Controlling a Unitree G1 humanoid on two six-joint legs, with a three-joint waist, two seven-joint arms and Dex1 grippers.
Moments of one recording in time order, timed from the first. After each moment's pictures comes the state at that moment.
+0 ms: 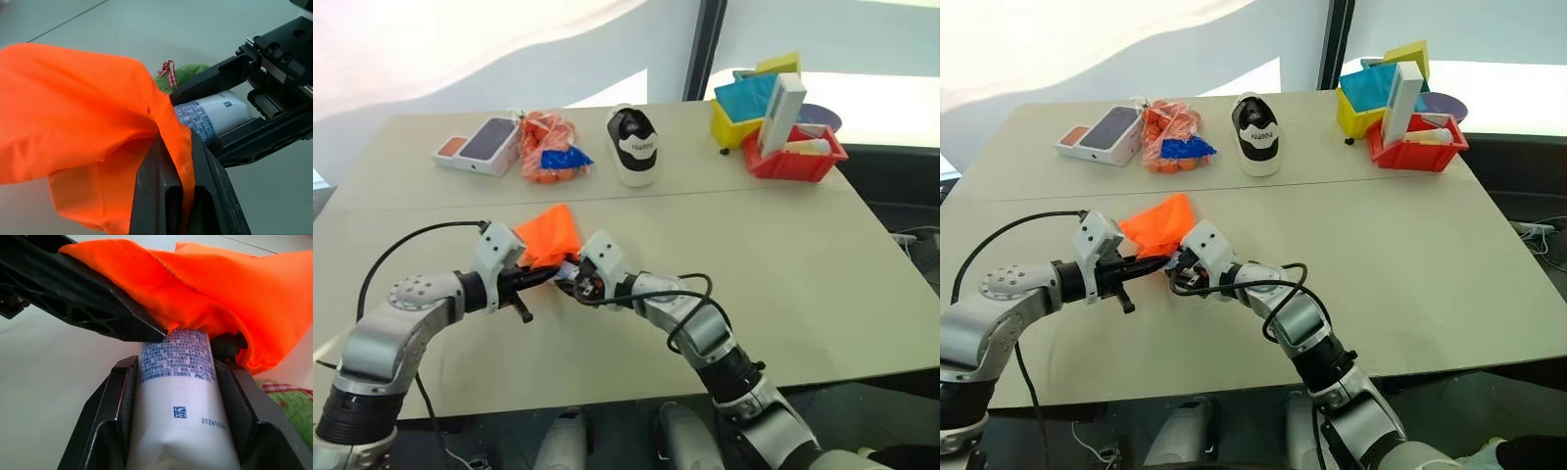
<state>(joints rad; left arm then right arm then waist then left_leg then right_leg) -0.19 0.74 0.11 -0.38 -0.49 0.76 -0.78 -0.55 0.01 0.43 0.02 0.14 0.66 0.47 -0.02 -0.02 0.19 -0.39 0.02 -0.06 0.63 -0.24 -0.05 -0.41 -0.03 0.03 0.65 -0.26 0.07</state>
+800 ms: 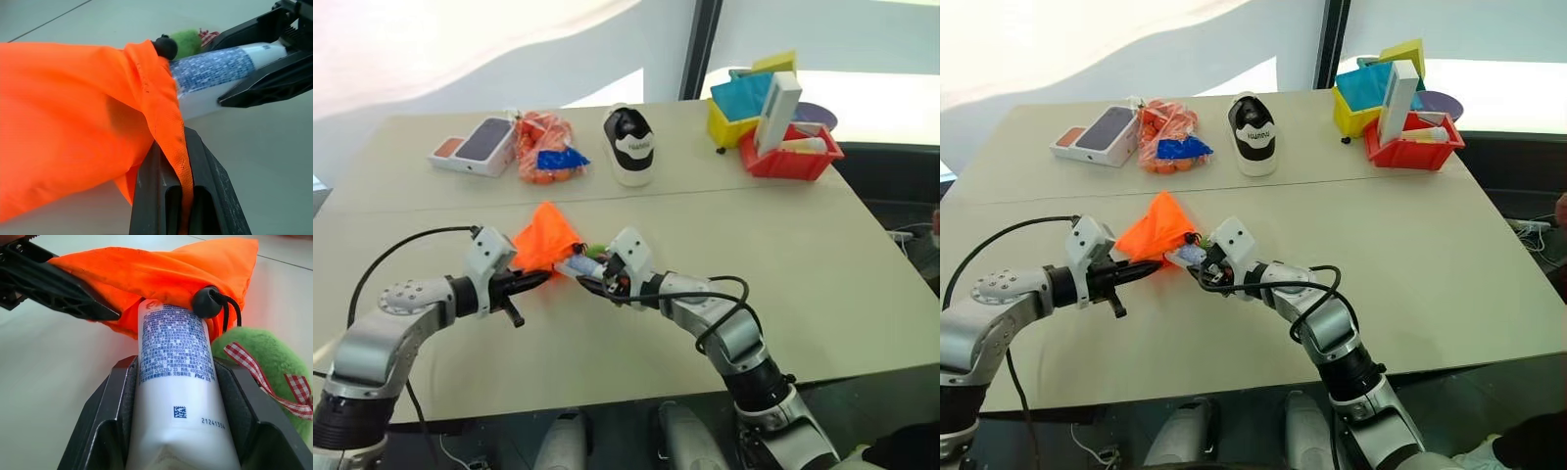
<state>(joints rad) -0.18 0.74 0.11 -0.35 -0.49 0.72 -0.82 -0.48 -0.08 0.35 -0.15 0.20 0.76 0.49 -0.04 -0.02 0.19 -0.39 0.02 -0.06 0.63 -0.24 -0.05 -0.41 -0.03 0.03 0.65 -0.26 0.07</state>
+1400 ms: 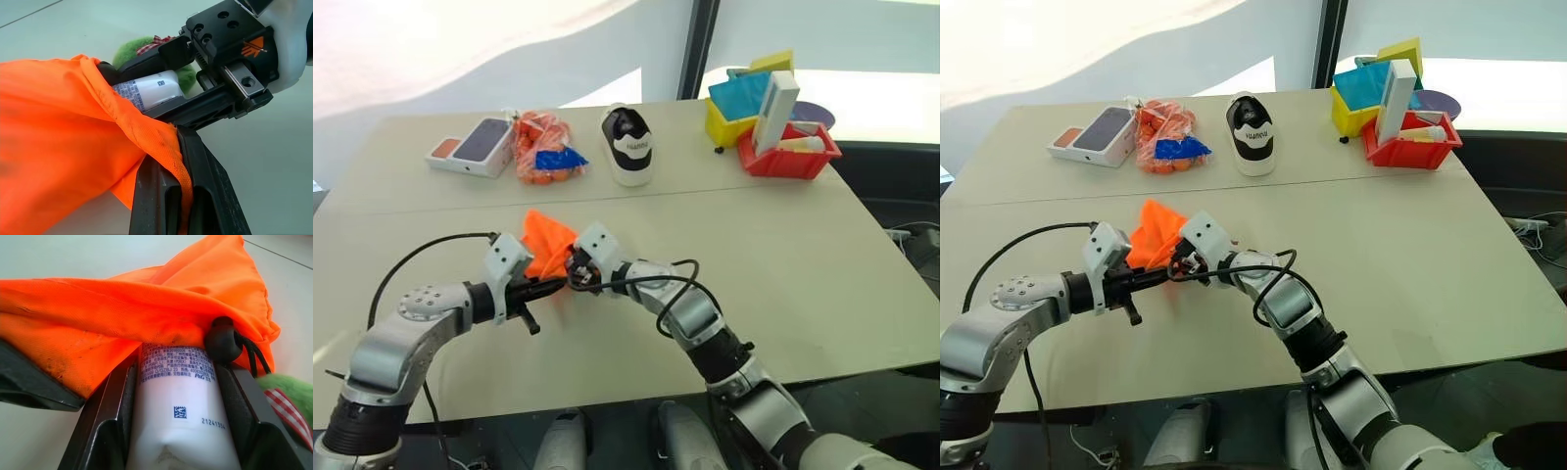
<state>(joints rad) -0.16 0.71 0.09 -0.41 -0.51 0.76 -0.78 -0.68 0.04 0.42 0.19 0.05 0.64 0.45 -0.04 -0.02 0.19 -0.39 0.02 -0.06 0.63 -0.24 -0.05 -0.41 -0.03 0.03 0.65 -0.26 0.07</state>
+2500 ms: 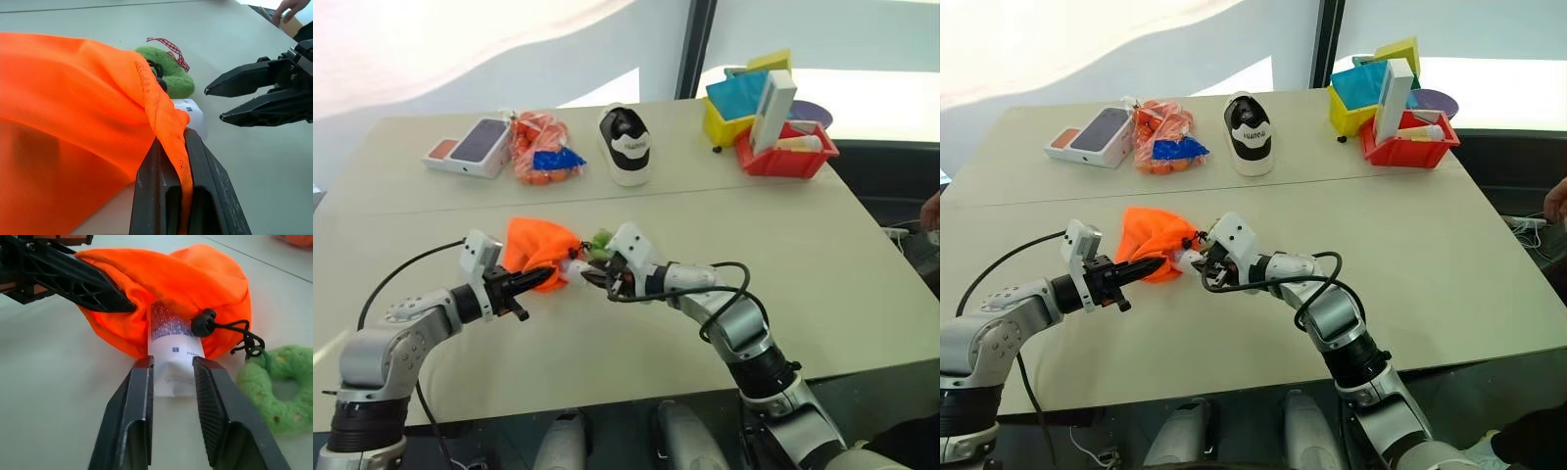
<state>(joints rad) -0.15 0.63 0.23 -0.24 -0.69 0.80 -0.76 -0.52 -0.20 0.38 -0.16 0.12 0.72 0.63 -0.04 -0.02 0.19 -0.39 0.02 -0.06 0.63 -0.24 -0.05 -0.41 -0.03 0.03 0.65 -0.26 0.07</state>
